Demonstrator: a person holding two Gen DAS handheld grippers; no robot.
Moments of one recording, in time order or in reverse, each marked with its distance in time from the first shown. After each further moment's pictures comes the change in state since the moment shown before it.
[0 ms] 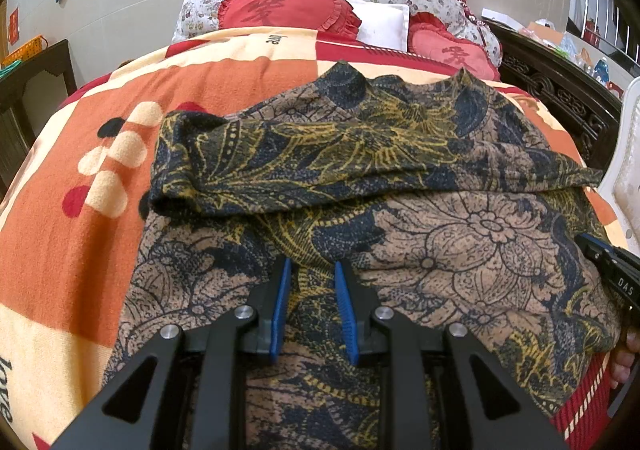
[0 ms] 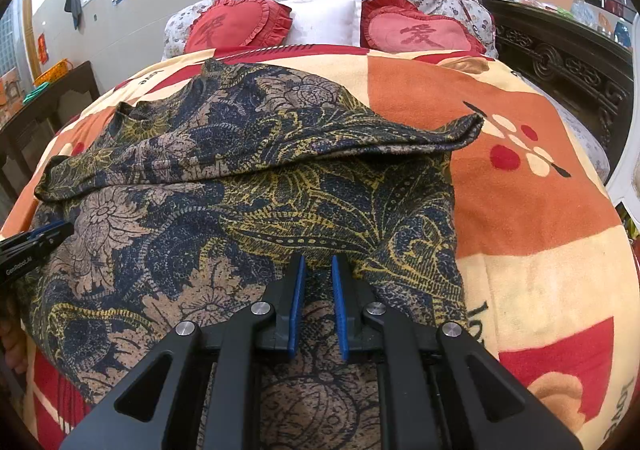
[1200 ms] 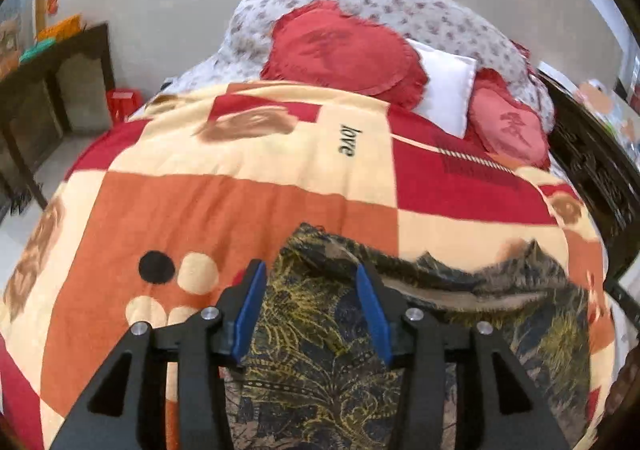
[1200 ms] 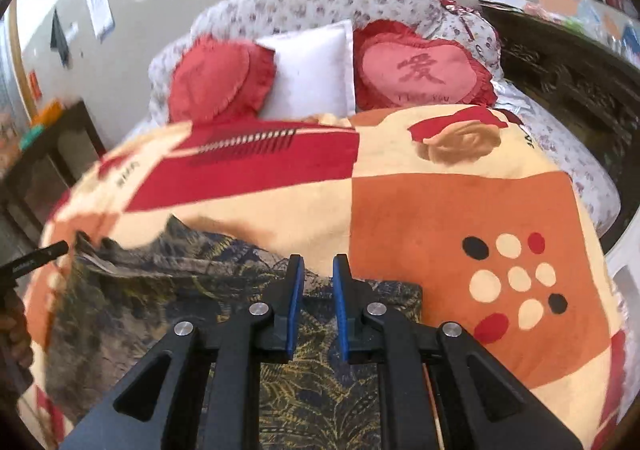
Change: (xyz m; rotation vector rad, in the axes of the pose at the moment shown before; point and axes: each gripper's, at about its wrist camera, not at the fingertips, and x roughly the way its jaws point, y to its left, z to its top) left arm 0.006 0.046 0.133 -0.150 -0.022 0.078; right arm 0.007 -0.037 0.139 0.092 -0.044 0.044
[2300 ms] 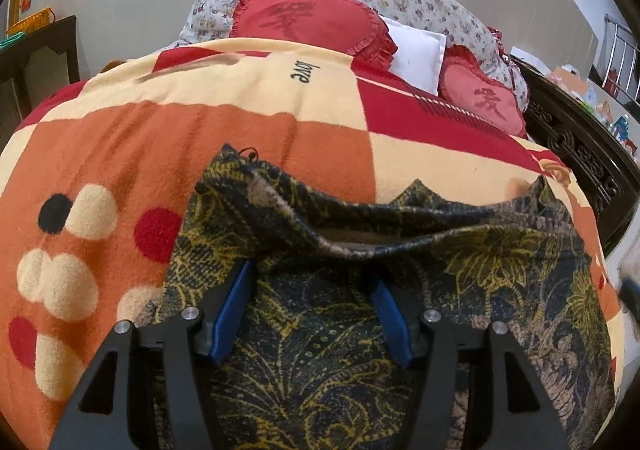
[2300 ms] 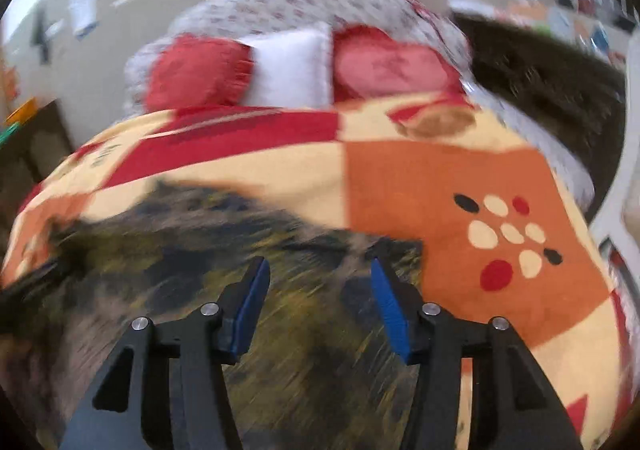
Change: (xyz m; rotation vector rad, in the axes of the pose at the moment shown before) left arm 0.067 -0.018 -0.041 0.021 0.002 -0.118; right arm -0.010 0.054 -0.061 -0.084 -0.066 -0.091
